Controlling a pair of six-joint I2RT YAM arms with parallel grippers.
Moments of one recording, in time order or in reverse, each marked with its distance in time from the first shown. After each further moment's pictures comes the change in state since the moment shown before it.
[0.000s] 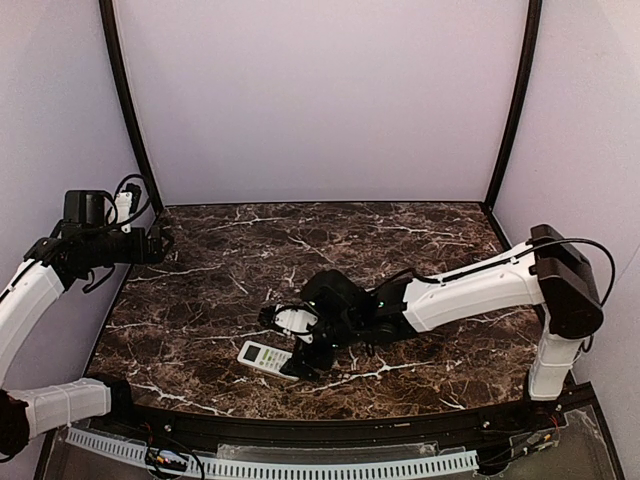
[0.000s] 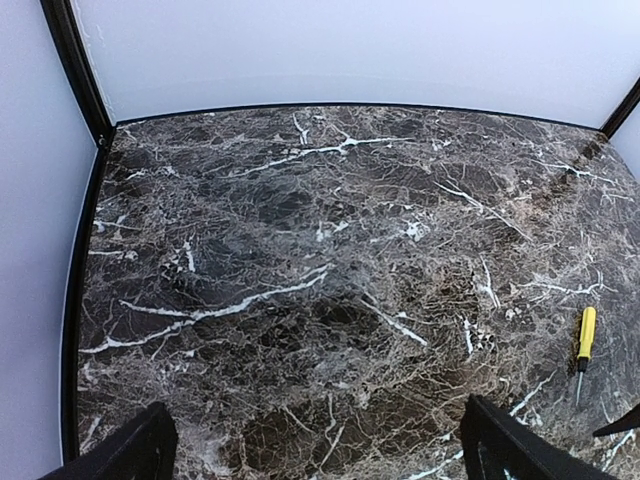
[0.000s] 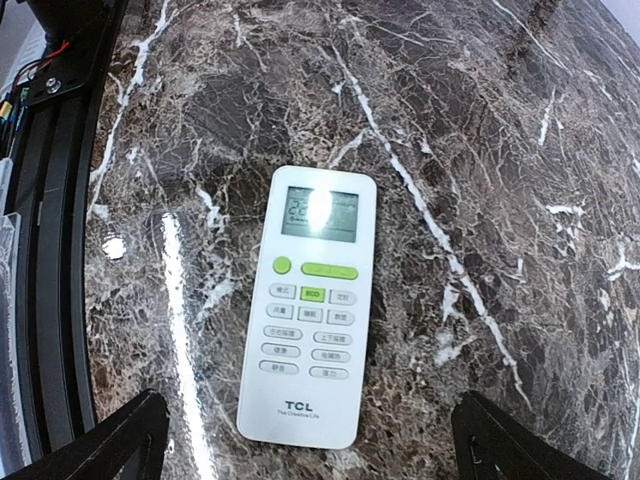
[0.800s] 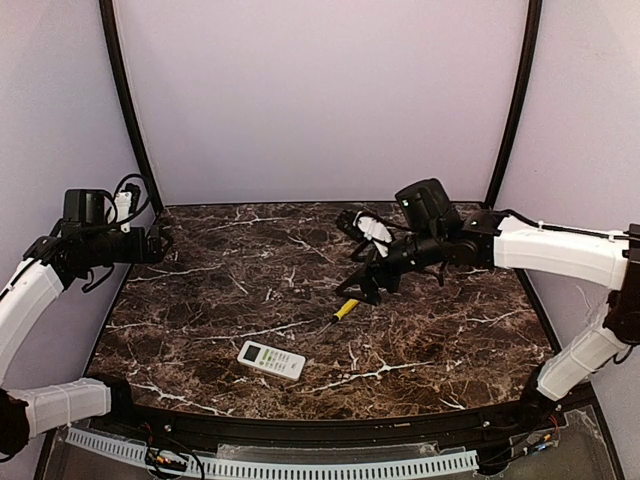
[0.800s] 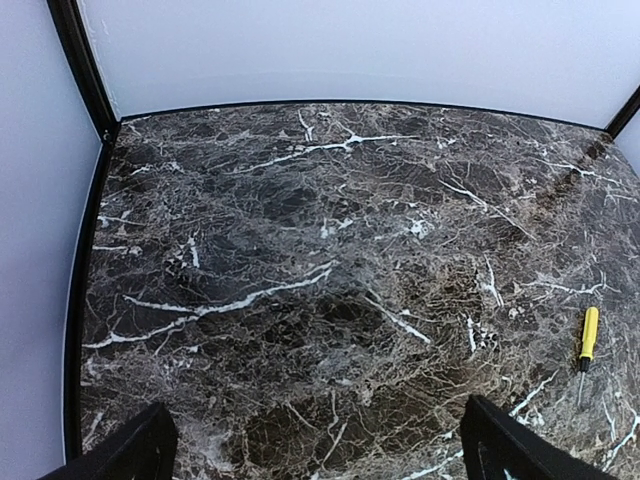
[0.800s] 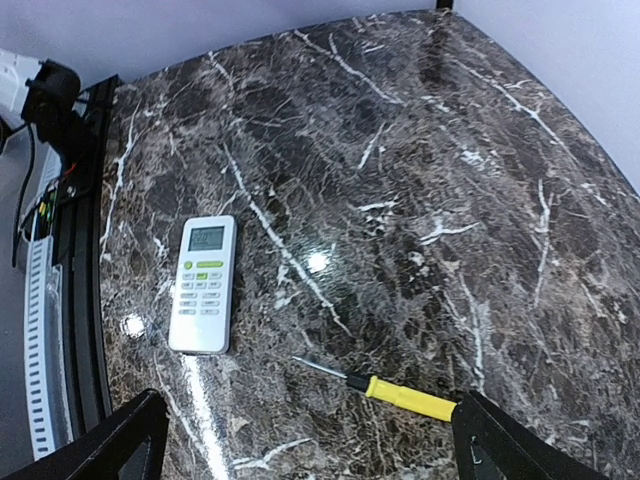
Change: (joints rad) left arm 0.000 0.003 0.011 -0.017 -0.016 -0.006; right arm -0.393 -0.390 -0.040 -0.206 -0.277 -0.031
